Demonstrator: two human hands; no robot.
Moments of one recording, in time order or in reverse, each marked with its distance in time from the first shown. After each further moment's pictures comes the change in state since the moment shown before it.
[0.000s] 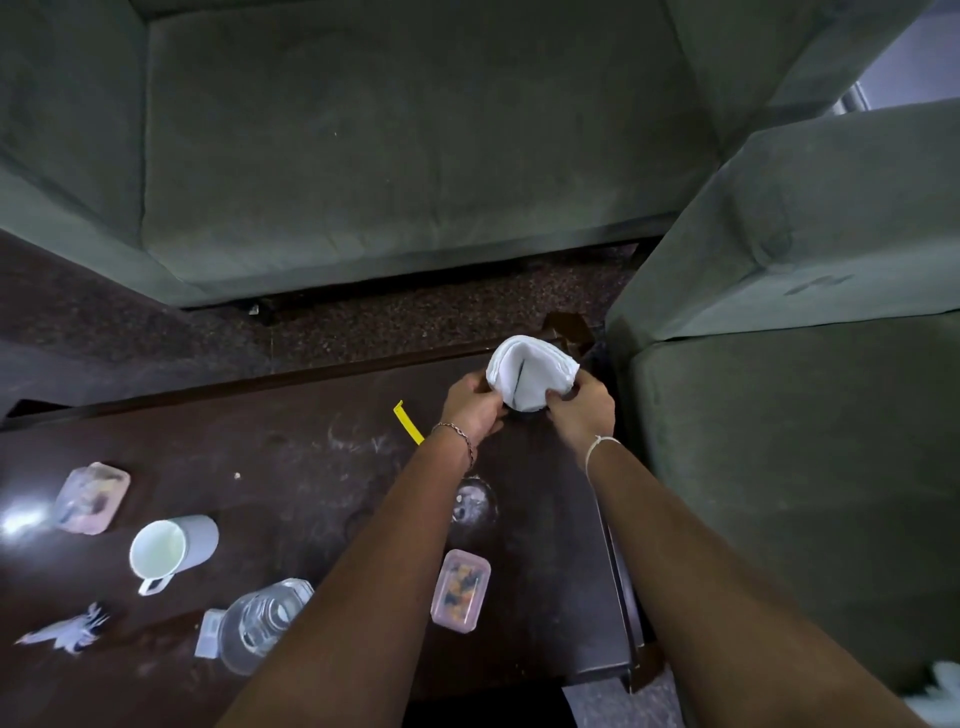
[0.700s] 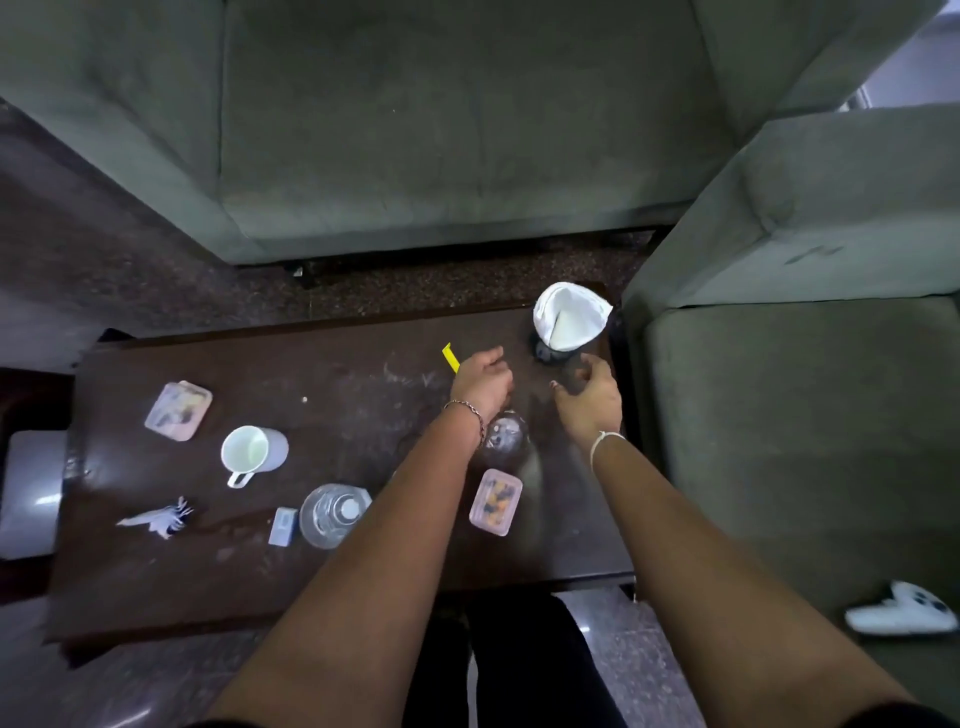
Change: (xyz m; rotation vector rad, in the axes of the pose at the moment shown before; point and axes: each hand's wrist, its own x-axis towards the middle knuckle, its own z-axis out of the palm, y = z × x) left_hand -0.102 -0.020 -0.057 -0.062 0.065 0.078; right_hand -0.120 -0.004 0.005 -0.042 0.038 -0.069
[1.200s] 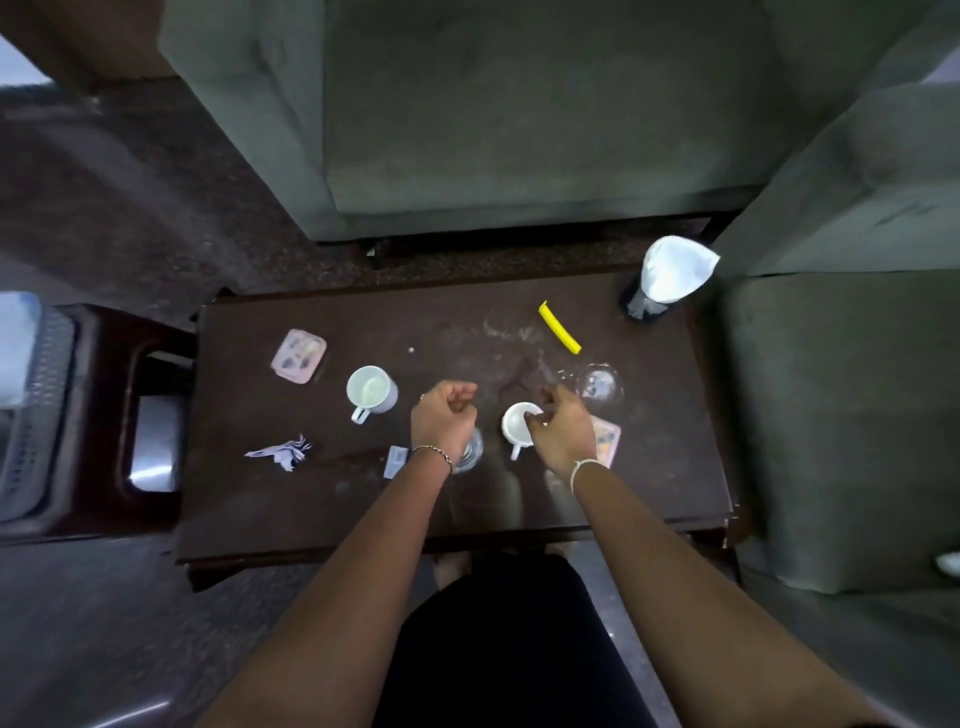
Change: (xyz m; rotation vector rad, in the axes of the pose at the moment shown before) left_hand -0.069 -0.103 -0.220 0.303 0.207 0.265; right_hand -0.176 -0.024 0.132 -0.049 -0.225 -0.112
